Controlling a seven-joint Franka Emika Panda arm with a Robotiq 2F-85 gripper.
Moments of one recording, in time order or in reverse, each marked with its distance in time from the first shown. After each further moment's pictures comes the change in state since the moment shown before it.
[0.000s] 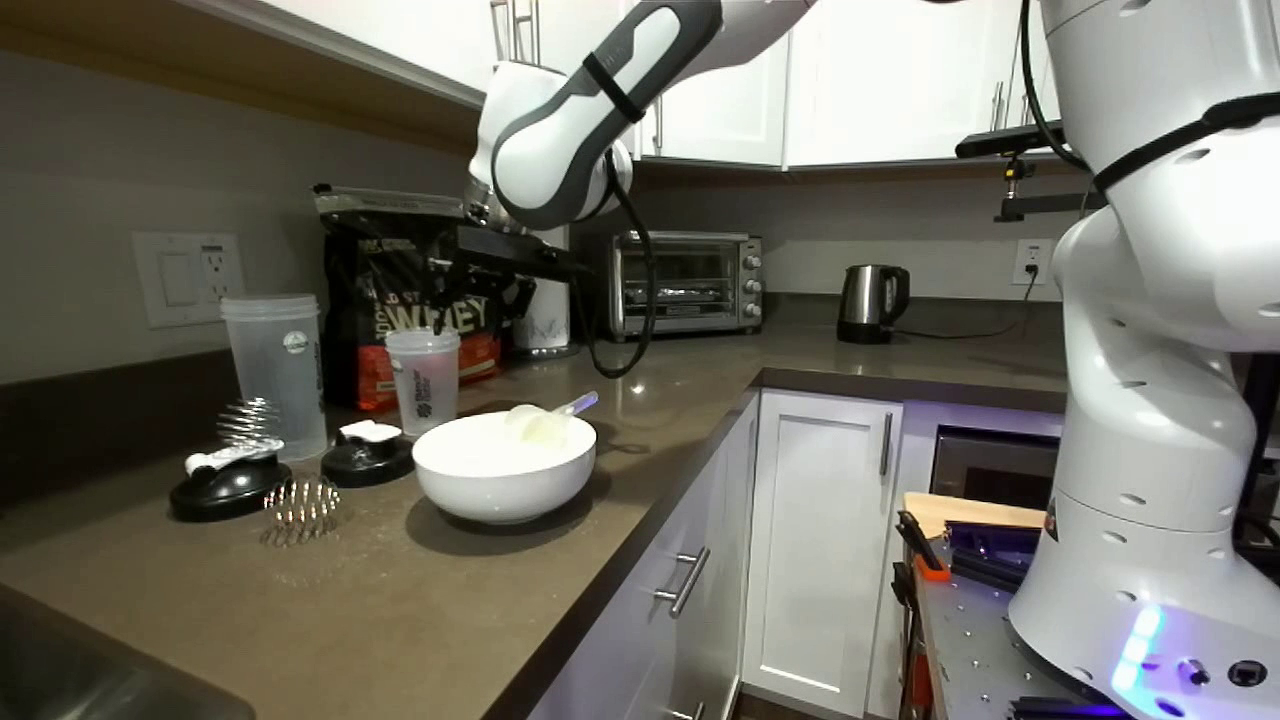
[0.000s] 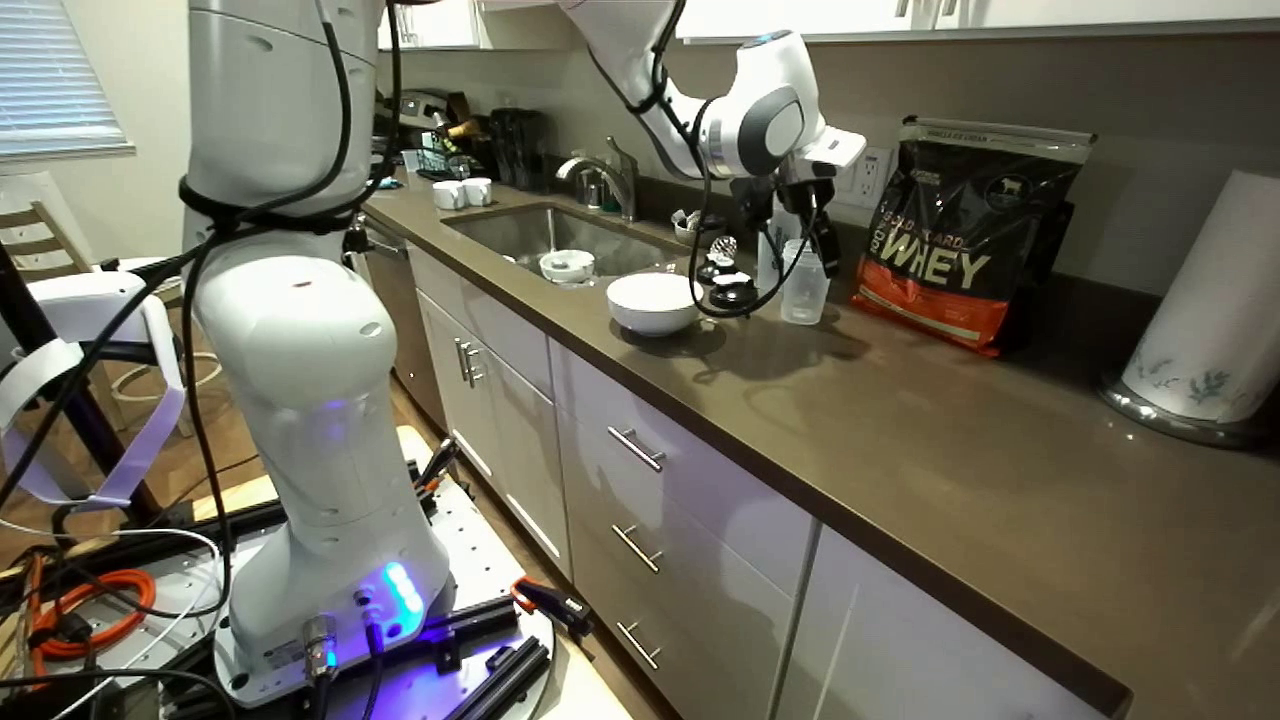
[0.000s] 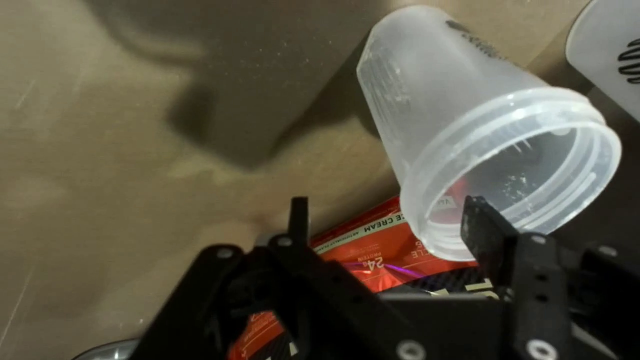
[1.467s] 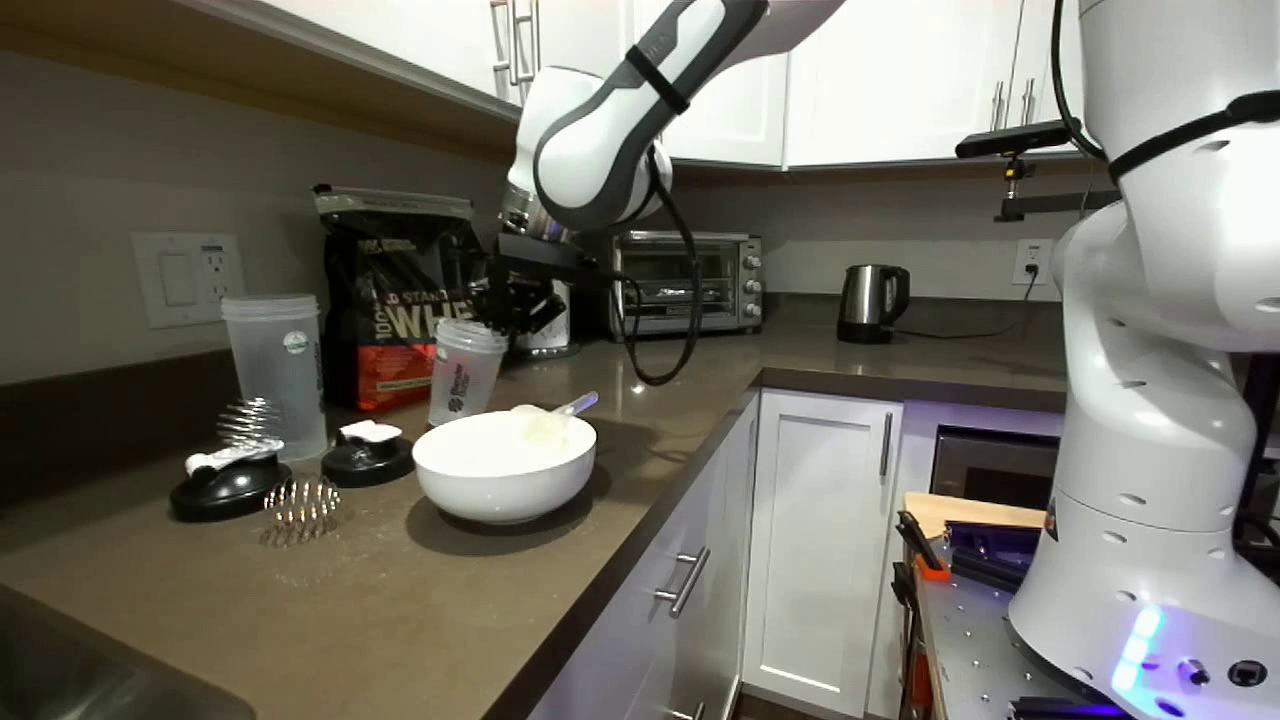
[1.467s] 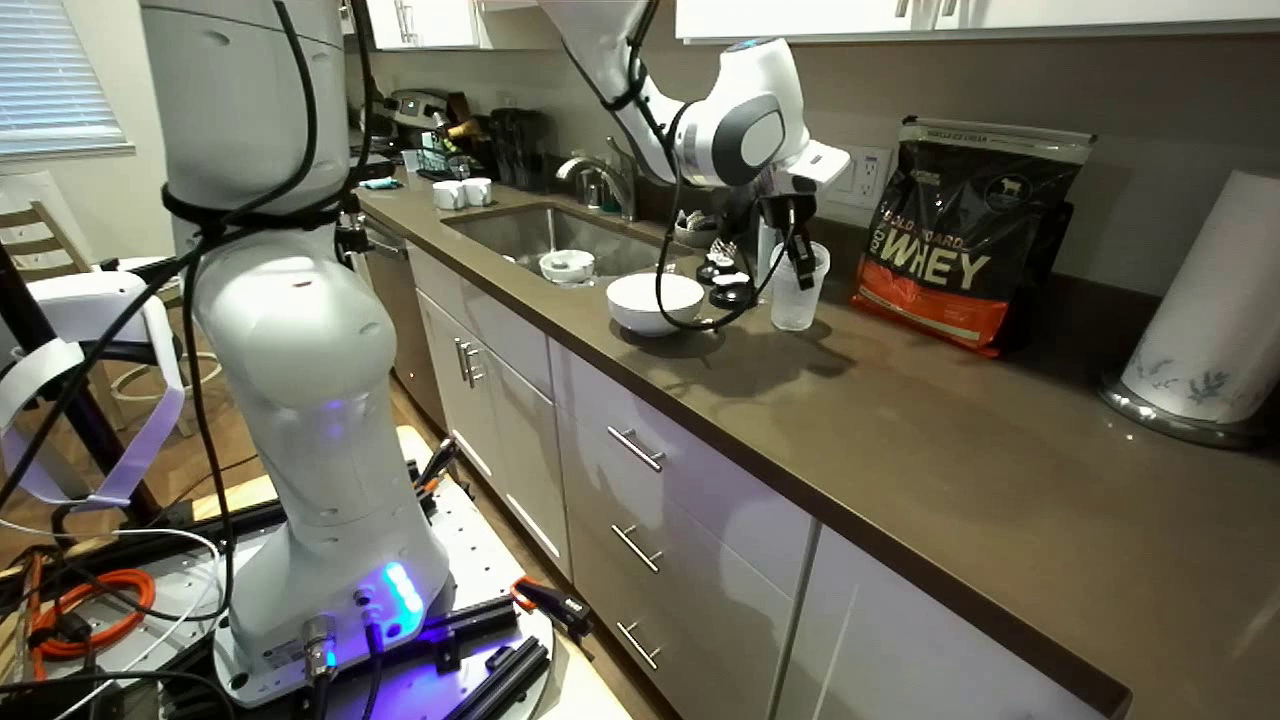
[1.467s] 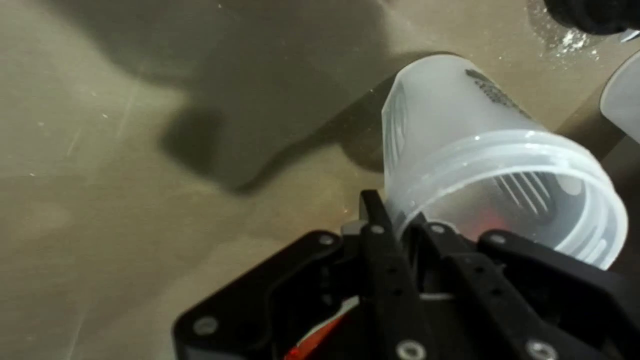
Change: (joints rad) arm 0.000 -0.124 -0.013 -0.190 0.024 0.010 0.000
